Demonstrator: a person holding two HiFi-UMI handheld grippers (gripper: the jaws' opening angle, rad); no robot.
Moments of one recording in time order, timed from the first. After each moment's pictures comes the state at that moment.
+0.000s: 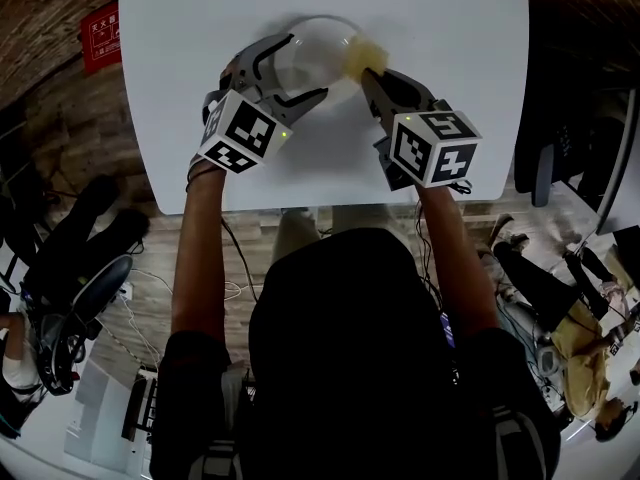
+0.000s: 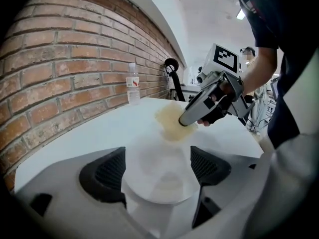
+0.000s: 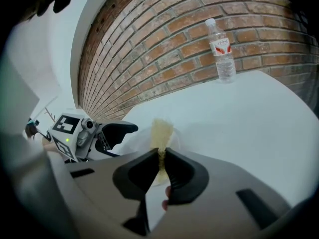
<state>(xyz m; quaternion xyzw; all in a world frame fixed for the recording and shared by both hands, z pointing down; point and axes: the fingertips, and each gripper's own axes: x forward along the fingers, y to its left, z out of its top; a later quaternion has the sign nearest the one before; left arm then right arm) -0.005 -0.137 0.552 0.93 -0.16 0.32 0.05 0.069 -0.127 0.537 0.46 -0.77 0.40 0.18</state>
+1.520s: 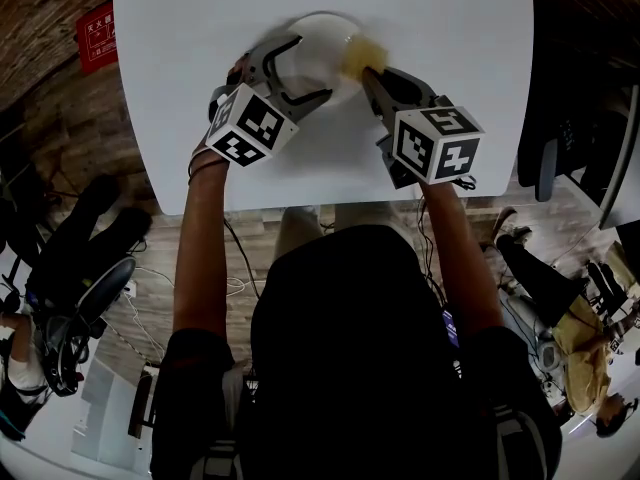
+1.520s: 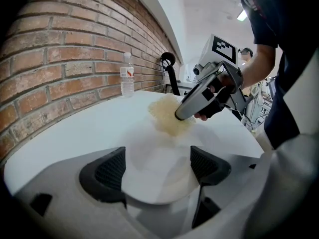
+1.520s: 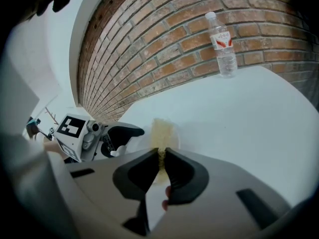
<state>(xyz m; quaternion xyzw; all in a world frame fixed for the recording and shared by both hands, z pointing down) 0.002 -0.129 0.576 0.93 -0.12 0.33 0.07 0.067 -0.126 0.544 0.45 -0.77 0.42 0.19</state>
